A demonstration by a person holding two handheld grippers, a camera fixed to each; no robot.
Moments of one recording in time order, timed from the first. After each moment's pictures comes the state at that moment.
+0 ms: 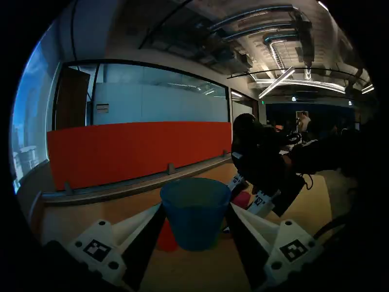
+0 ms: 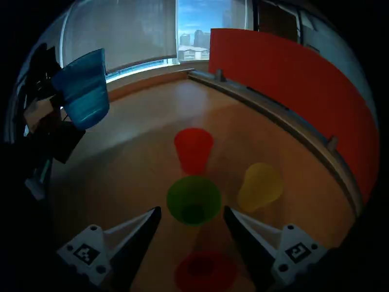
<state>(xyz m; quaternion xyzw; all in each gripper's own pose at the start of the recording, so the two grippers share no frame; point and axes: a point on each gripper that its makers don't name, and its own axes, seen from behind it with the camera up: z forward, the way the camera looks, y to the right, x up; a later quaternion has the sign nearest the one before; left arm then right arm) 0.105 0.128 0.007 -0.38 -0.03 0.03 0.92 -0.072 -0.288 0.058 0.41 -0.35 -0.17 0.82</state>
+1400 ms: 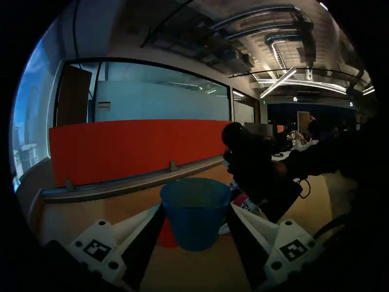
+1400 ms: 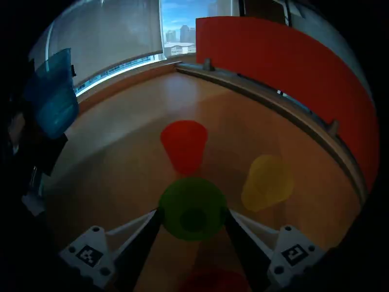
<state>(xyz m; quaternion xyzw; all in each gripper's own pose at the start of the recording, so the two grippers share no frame) 0.096 0.119 0.006 -0.38 -0.04 0.03 0.92 -0.098 -0.301 0.072 0.38 -0.37 -0.15 0.83</state>
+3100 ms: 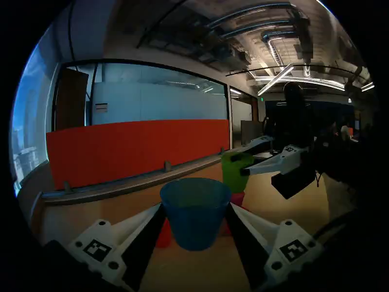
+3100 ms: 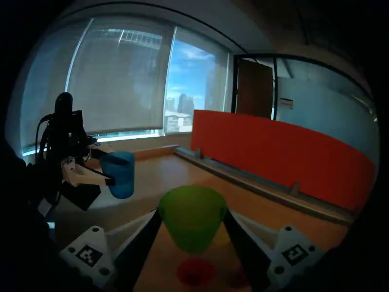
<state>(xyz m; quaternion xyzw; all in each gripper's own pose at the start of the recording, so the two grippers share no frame) 0.104 0.141 -0.016 -0.38 -0.04 0.04 0.92 0.078 -0.250 0.029 0.39 -0.10 -0.09 0.91</state>
